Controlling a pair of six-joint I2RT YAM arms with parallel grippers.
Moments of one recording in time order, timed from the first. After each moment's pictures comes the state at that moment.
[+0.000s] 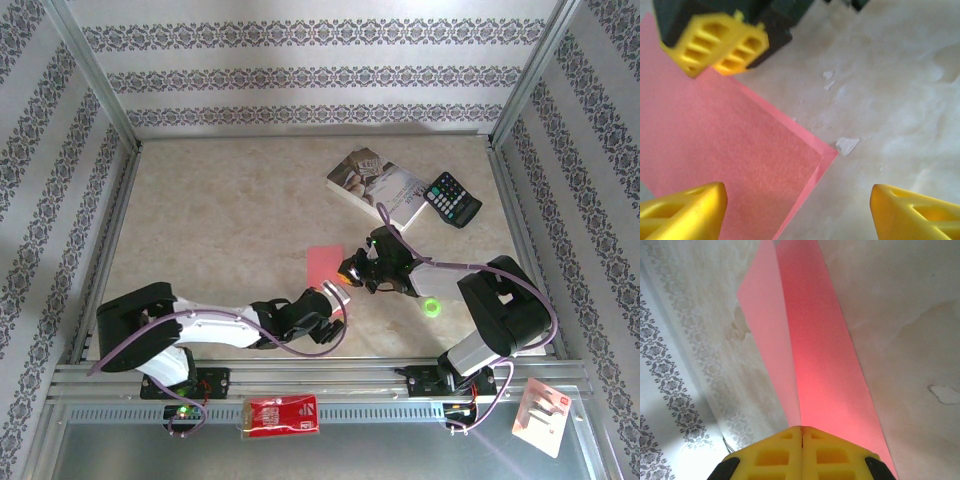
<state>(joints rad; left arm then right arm) -1.19 1.55 0.63 0.12 -0.29 -0.20 0.51 1.55 0.56 0.18 -0.53 1.23</state>
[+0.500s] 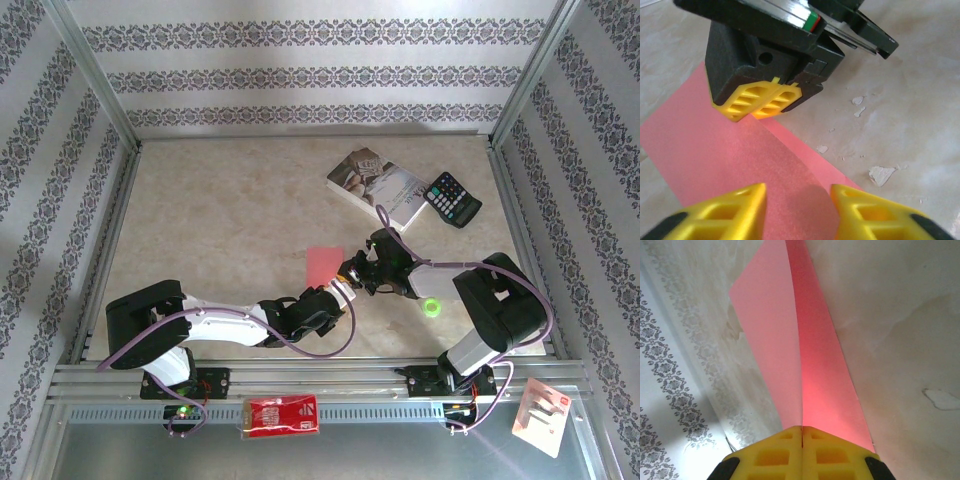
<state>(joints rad) -1.19 1.58 0.69 0.12 -0.41 -0.11 0.51 1.58 0.54 0.24 -0.54 1.25</state>
